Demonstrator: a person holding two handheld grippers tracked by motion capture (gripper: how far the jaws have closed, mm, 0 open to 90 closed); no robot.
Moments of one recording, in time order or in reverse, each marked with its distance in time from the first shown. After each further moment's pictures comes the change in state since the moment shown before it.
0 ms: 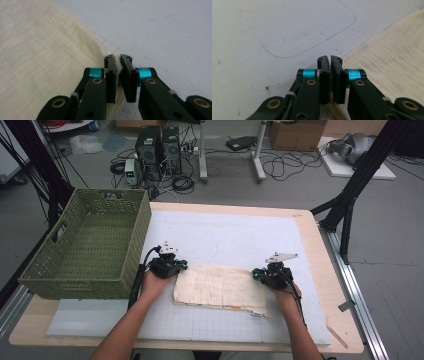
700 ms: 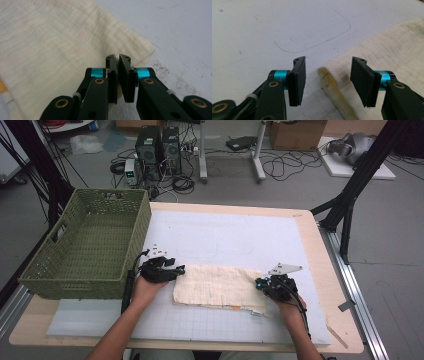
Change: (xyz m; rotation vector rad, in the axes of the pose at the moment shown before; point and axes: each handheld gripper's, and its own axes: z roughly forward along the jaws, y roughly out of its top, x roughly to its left) left arm 0.002 -0.013 -0.029 -0.109 -0.008 -0.046; right arm 0.021 -0.022 -0.025 0.001 -0.011 -0.020
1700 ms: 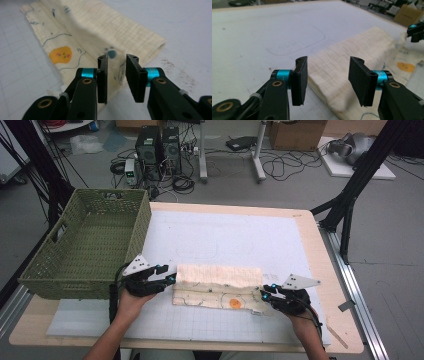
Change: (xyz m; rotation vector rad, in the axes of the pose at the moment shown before) left arm -0.010 -0.015 -0.058 -0.166 -0.101 0.033; right arm 0.009 -0.024 -0.045 -0.157 0.091 -0.068
